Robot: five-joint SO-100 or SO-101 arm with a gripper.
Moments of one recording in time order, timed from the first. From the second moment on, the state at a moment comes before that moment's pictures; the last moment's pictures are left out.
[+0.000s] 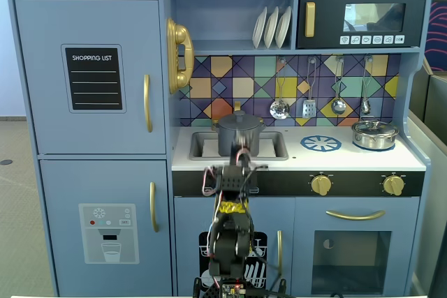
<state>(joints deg) 5.0 169.5 140.0 54.1 -85.2</state>
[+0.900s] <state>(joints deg) 3.1 144.5 123.8 12.7 -91.3</state>
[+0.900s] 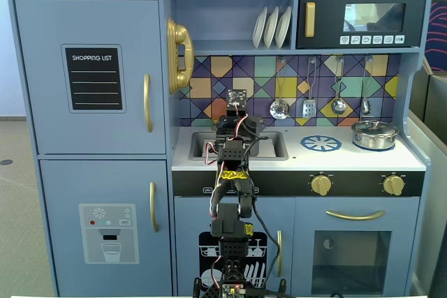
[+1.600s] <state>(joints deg) 3.6 125.6 116.1 5.1 -93.8</state>
